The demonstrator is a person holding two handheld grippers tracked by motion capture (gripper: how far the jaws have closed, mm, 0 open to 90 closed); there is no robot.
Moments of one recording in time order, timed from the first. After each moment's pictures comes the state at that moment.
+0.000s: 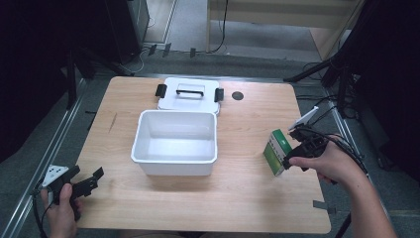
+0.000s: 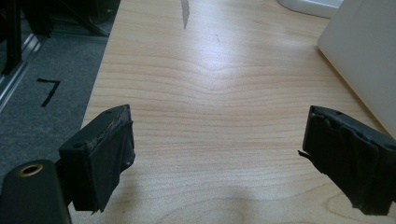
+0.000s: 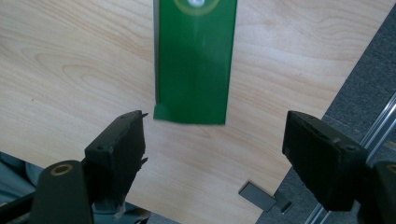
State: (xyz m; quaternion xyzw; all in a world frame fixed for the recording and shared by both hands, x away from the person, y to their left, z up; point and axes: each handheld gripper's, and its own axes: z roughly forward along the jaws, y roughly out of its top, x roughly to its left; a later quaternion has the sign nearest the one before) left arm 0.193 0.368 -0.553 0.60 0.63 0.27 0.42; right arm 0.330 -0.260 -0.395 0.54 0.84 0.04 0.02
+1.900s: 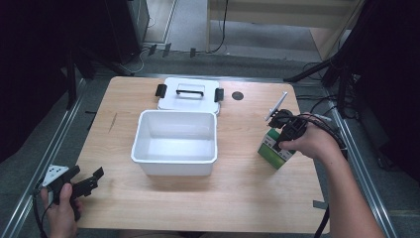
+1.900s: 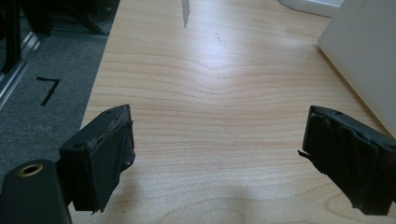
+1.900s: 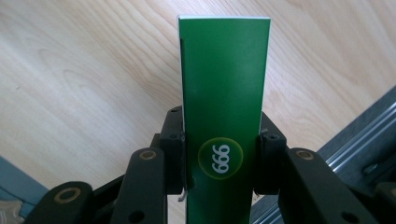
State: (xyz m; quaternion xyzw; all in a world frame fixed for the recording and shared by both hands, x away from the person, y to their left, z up) left arm 0.194 0.368 -0.554 0.60 0.63 0.27 0.42; right arm 0.364 -0.211 -0.381 0.36 0.93 0.03 0.06
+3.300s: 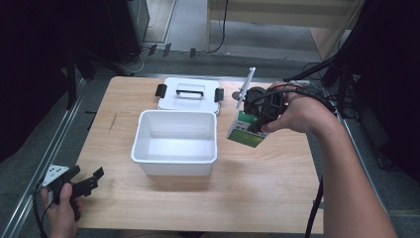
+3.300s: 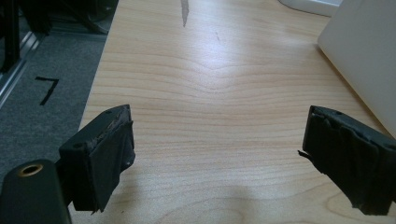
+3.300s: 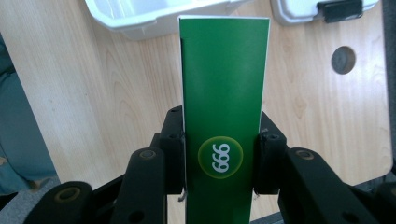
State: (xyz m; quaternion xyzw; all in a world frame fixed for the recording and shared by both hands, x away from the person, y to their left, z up) left arm 0.194 0.368 -0.553 0.60 0.63 0.27 0.42; right arm 0.352 -0.132 -0.289 0.10 0.99 0.07 0.10
